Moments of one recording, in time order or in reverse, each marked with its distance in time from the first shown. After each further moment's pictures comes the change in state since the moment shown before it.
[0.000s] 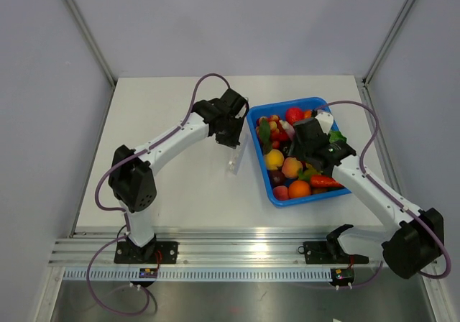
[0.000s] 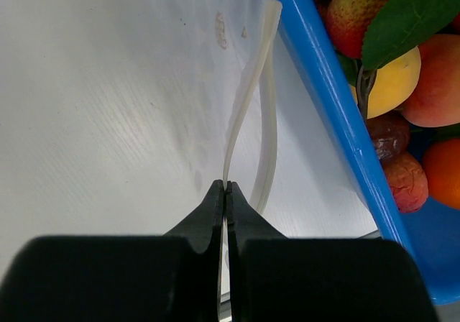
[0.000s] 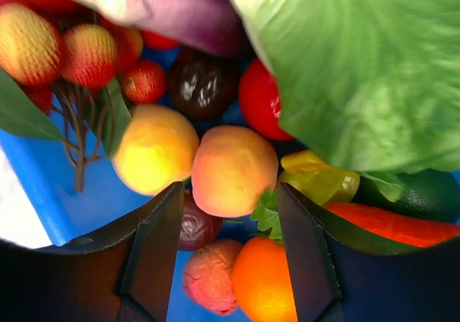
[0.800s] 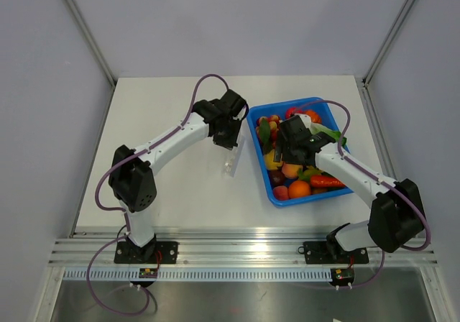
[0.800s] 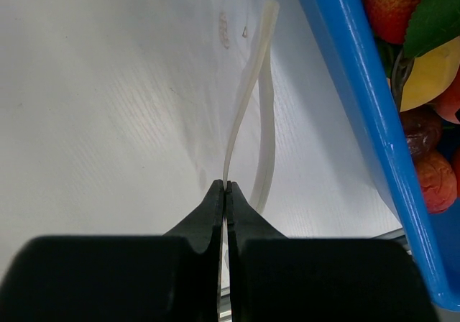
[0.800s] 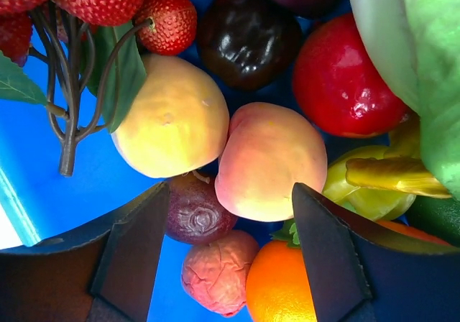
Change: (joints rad) left arm -0.008 0.002 0.001 -0.048 -0.048 0.001; right arm 0.025 0.222 0.044 0.017 -0.163 -0.116
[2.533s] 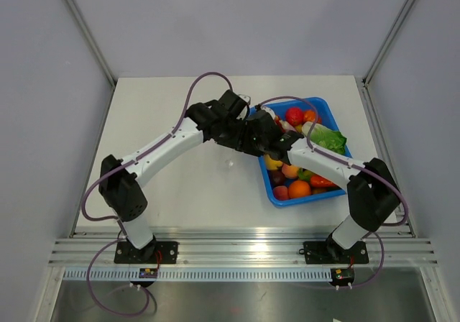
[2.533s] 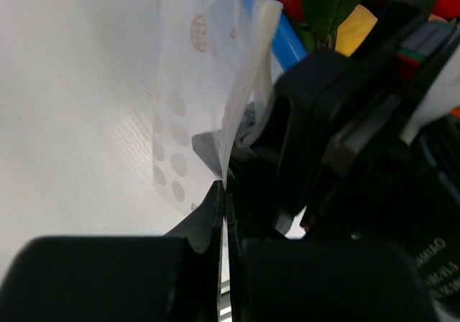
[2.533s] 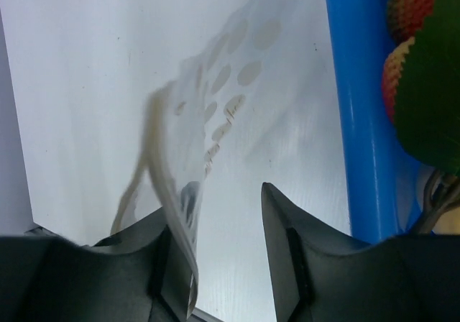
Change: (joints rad) left arm -0.062 -0.091 0.001 0.016 -0.008 0.015; right arm 0.189 0.194 0.115 0.393 -0.209 0.275
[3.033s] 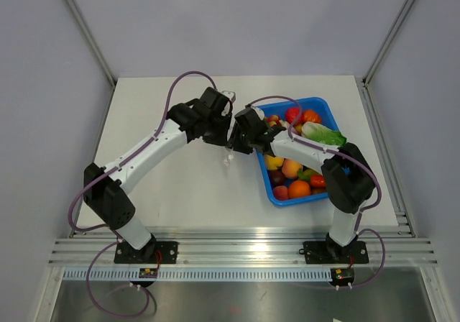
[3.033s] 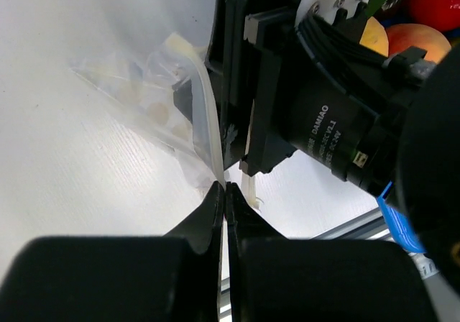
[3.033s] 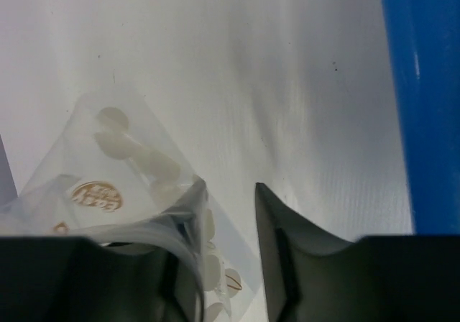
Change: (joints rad) left arm 0.080 -0.119 -0.103 0.037 0.051 0.002; right arm 0.003 0.227 0.151 -0.007 0.000 0.056
